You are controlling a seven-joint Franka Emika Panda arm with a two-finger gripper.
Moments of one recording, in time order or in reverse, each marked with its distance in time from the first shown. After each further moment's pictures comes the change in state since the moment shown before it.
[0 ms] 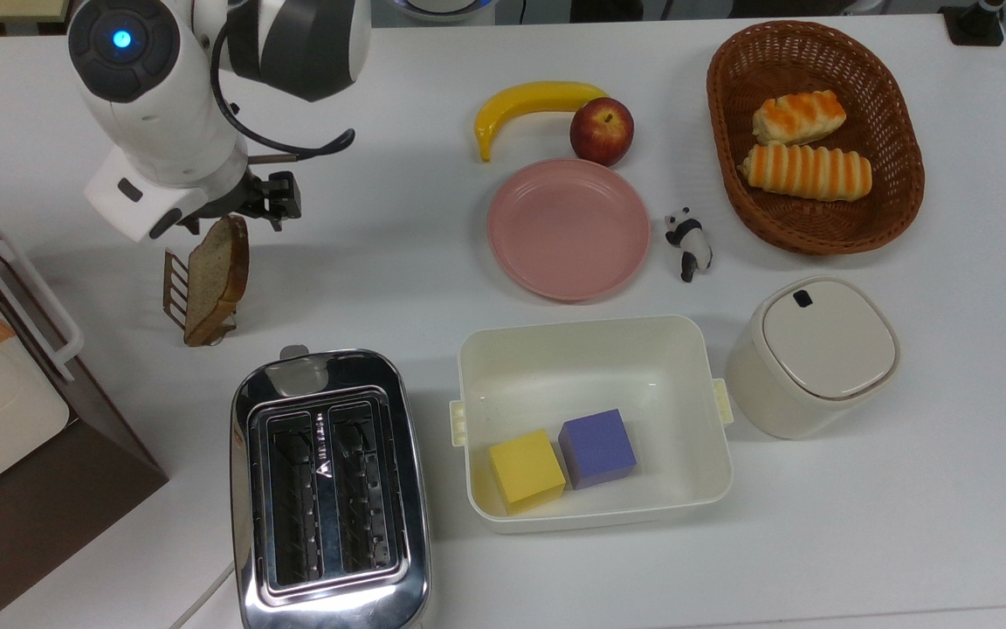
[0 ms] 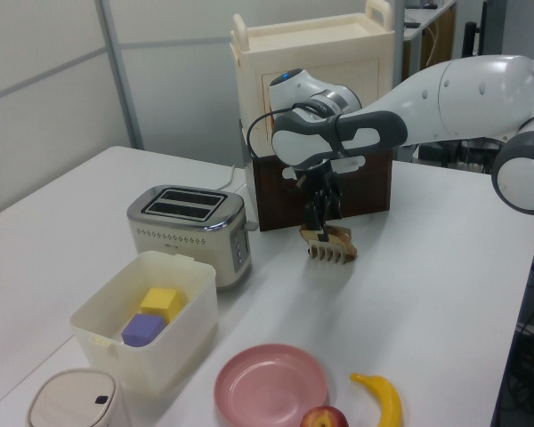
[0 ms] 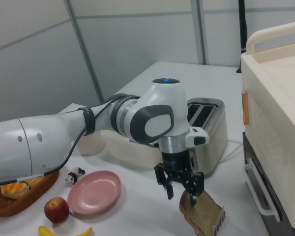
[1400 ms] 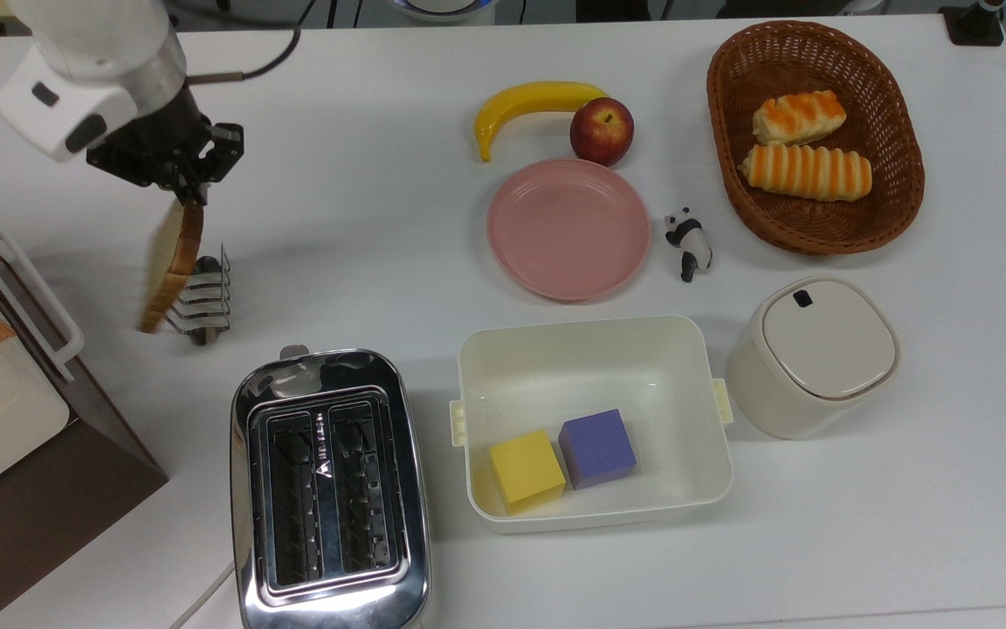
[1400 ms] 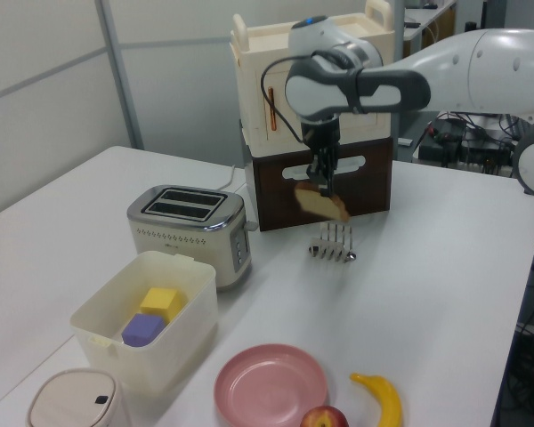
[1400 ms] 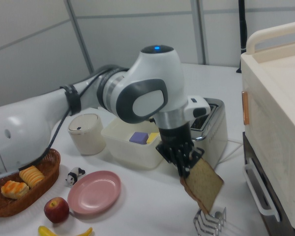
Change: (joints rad) arm -0.040 -0.096 -0.007 0.067 0.089 0.000 -0.084
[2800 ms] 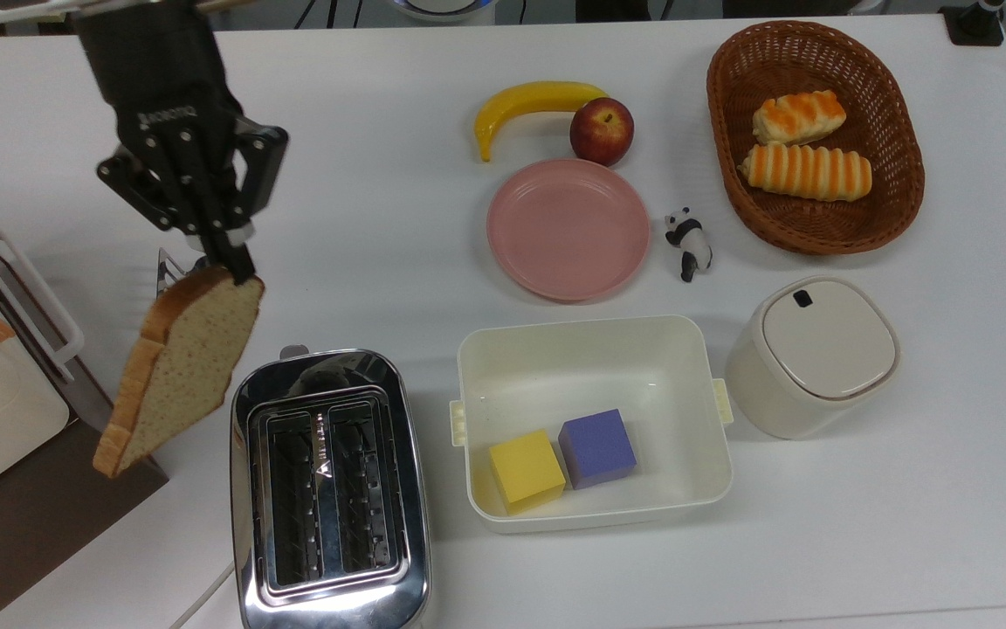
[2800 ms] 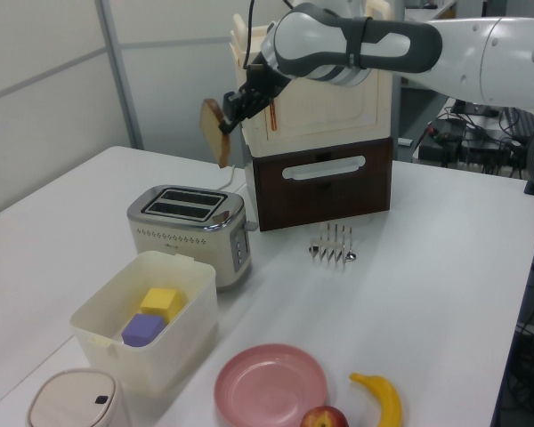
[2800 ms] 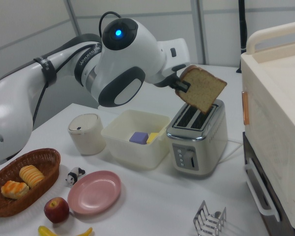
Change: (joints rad) arm 0.006 -0.040 0.110 0.028 0.462 0.588 0.167
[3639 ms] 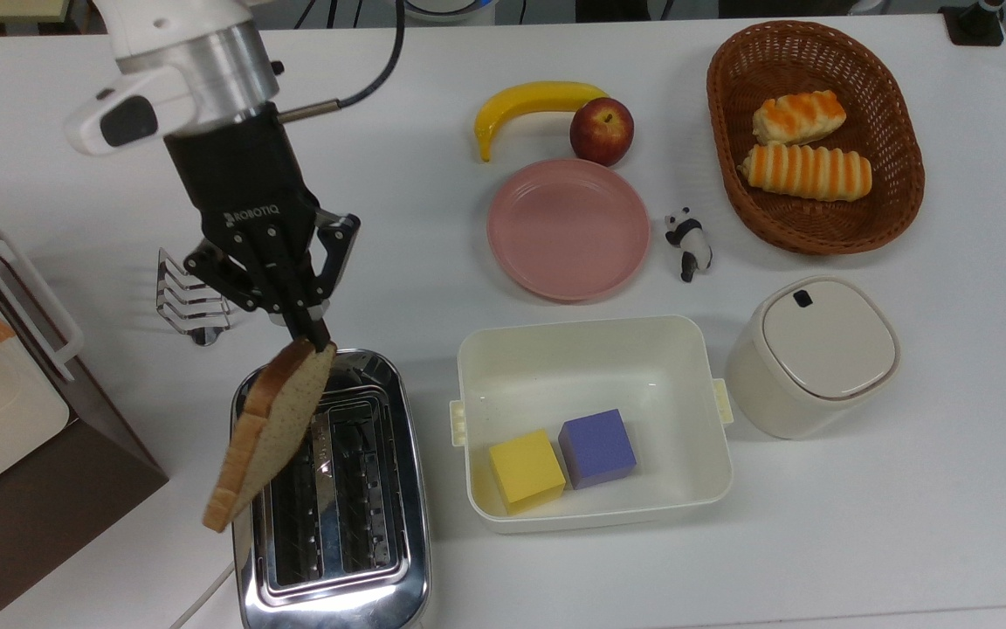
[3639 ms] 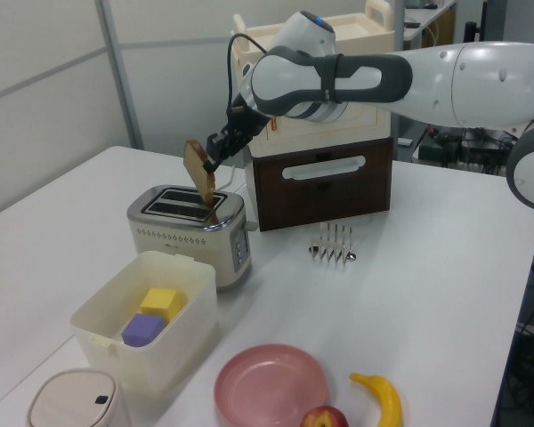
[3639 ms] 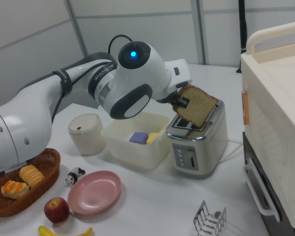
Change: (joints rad) arm 0.008 0.092 0.047 -0.008 0.000 0.023 -0.074
